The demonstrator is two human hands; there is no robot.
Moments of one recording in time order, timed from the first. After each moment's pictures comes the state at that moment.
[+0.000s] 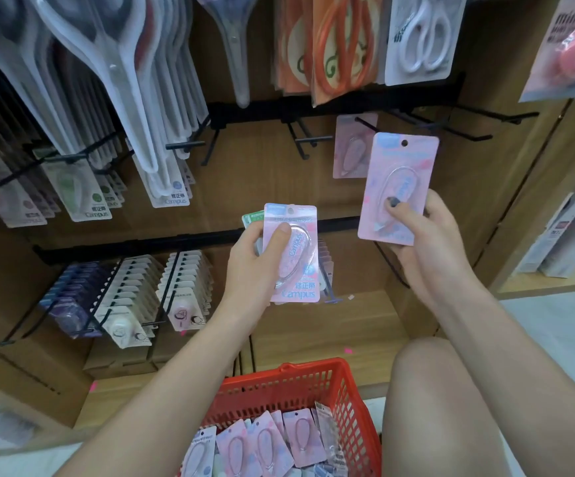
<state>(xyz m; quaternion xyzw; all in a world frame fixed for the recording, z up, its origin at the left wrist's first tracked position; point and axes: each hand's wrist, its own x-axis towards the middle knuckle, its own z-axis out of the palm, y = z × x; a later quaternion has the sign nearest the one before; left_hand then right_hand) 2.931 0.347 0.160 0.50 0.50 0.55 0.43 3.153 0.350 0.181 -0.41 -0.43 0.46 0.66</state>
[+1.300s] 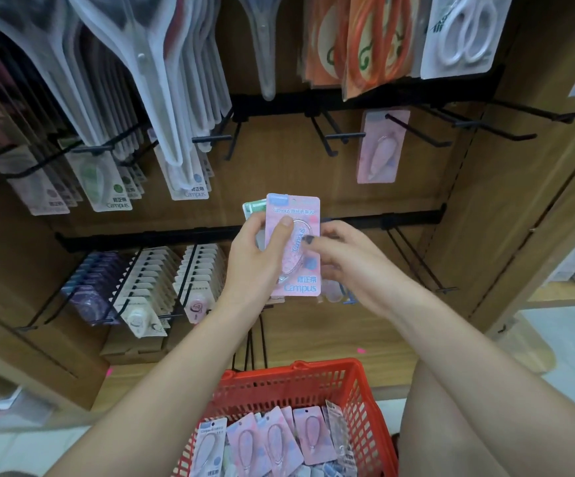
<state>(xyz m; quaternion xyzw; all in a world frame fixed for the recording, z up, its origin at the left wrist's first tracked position) 2.909 0.359 0.159 0.51 0.51 0.58 0.38 3.067 0.363 0.170 -0.46 -0.51 0.60 0.42</state>
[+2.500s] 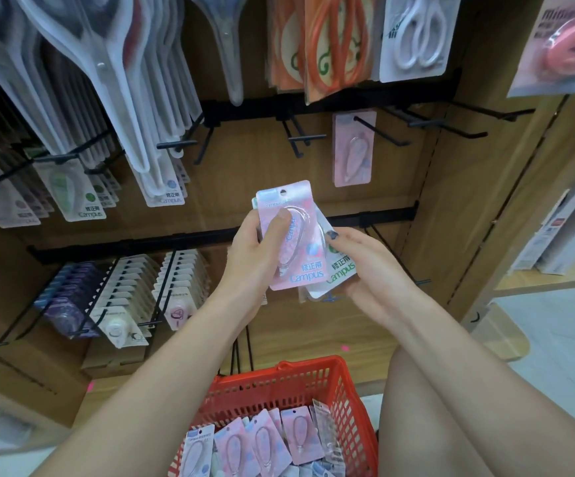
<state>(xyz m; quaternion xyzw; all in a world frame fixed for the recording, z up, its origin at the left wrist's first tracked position) 2.938 0.356 0.173 0.49 0.48 0.54 0.49 3.110 0.347 0.159 -0.43 -0.42 0.62 0.51</state>
